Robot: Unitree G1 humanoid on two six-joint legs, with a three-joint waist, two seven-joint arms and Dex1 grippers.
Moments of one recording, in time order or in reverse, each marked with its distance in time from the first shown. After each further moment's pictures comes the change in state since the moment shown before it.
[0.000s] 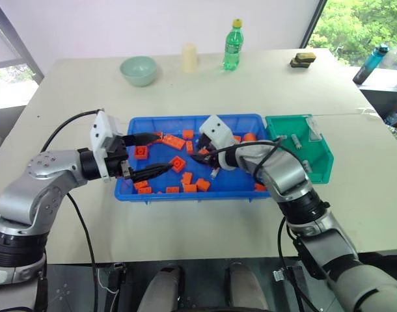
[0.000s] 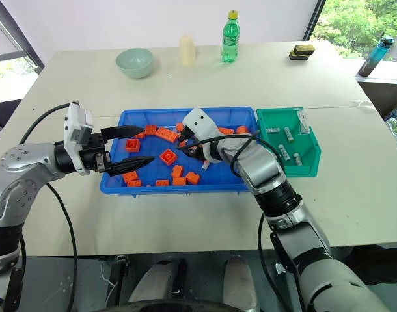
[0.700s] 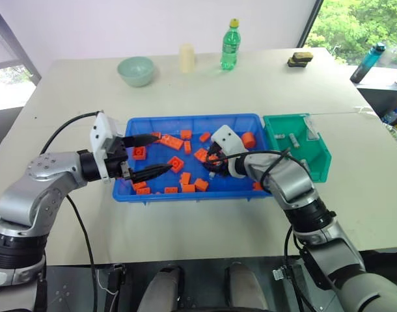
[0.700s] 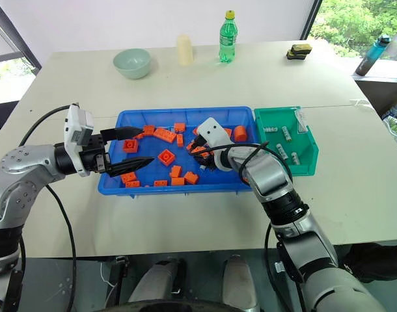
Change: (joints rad) left arm 0.008 0.000 0.000 -0.001 -0.001 0.002 0.013; right arm 0.084 0.009 -0.029 -0.005 -0.003 0.013 -0.046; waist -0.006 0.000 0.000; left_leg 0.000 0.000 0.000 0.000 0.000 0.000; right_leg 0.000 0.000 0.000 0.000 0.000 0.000
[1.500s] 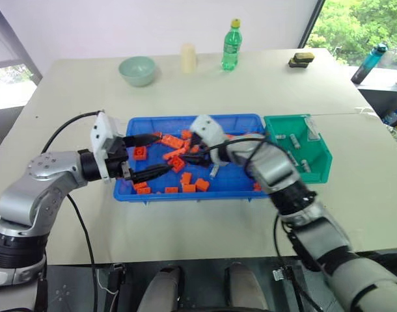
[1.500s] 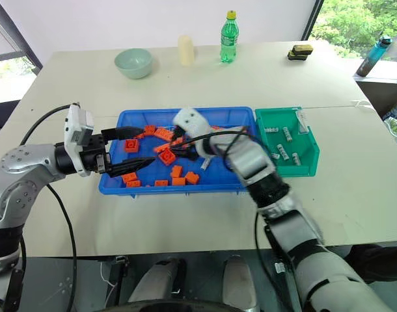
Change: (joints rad) left arm 0.005 -0.001 -0.002 -0.008 -0.001 0.000 -0.024; right arm -0.115 -0.061 0.044 0.092 -0.034 -0.159 0.192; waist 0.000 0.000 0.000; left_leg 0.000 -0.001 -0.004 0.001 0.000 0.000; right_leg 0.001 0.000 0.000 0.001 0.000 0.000
